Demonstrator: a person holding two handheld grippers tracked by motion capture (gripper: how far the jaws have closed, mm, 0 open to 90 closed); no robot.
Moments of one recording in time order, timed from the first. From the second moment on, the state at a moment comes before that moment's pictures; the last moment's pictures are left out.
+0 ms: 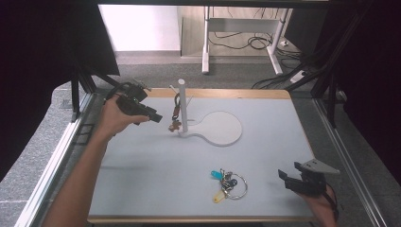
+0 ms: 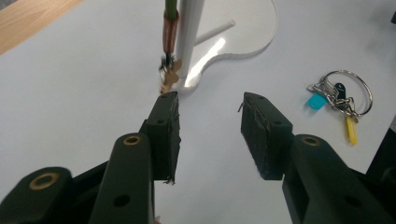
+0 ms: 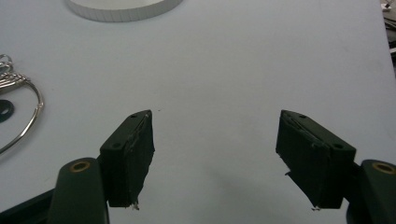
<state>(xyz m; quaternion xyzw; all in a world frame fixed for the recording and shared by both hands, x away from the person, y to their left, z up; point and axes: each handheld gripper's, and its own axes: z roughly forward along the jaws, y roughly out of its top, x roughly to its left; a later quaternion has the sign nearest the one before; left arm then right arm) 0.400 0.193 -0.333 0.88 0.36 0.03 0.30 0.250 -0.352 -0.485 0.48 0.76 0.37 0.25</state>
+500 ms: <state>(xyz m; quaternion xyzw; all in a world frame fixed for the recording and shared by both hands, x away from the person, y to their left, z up) 0.343 0.205 -0.371 0.88 0.35 0.03 0.32 0.257 -0.330 -0.486 0.45 0.78 0.36 0.24</state>
